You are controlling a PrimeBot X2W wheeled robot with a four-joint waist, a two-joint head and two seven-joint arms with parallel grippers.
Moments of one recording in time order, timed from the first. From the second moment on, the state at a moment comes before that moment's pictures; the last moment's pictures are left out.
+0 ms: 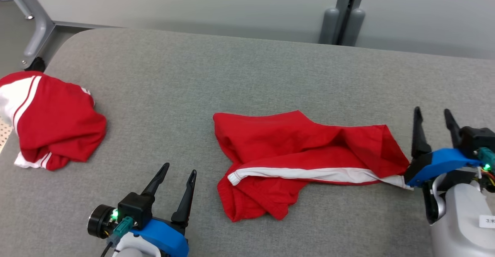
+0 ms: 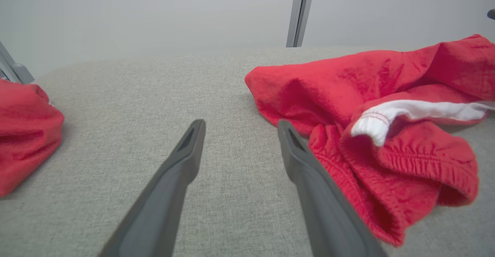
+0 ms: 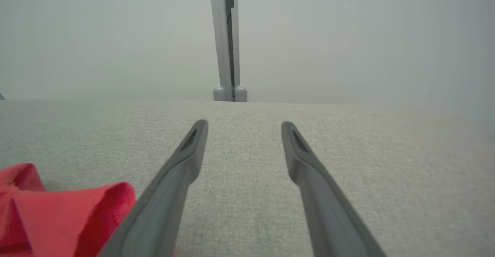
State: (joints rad) left arm -0.17 0.20 -0.37 0.42 -0.27 -0.13 -0.26; right arm -0.49 -0.05 -0.31 0.68 -0.10 0.13 -0.26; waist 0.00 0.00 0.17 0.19
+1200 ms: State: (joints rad) left arm 0.03 0.06 -0.05 0.41 -0.13 -0.13 -0.26; right arm -0.03 -0.05 0.03 0.40 0.10 0.13 -0.26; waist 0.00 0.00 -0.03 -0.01
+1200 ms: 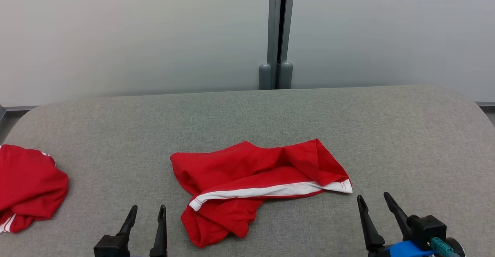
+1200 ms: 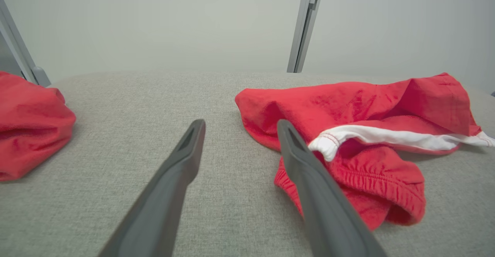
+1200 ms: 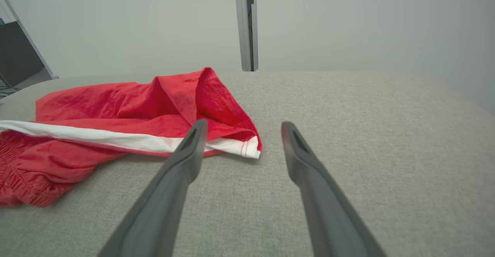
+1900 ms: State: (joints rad) left arm -0.03 0.13 -0.40 0.48 -0.56 -0.13 -0.26; right arm -0.04 -0.05 0.07 0.40 0.11 0.13 -0.26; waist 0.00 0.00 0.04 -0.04
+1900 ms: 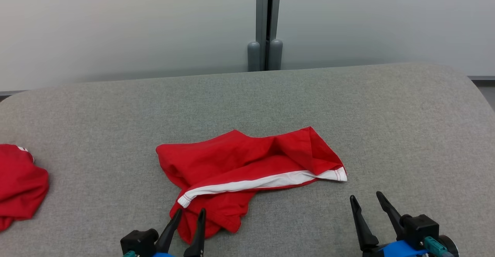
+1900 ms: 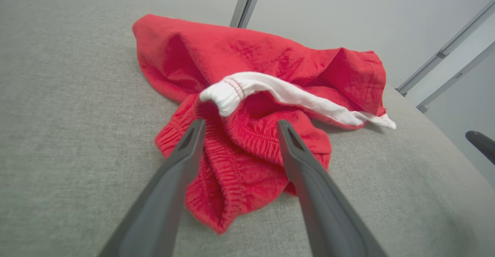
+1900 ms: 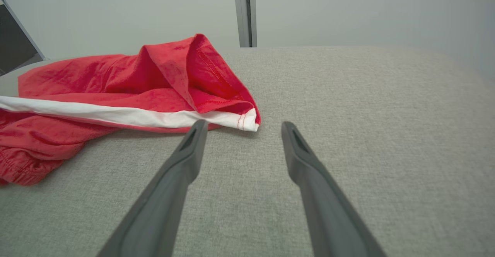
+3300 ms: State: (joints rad) left arm -0.08 0.21 -0.45 0.35 -0.88 -0.13 -0.26; right arm -0.05 -0.05 0.11 0.38 0.12 0.13 -0.26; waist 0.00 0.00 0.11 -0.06
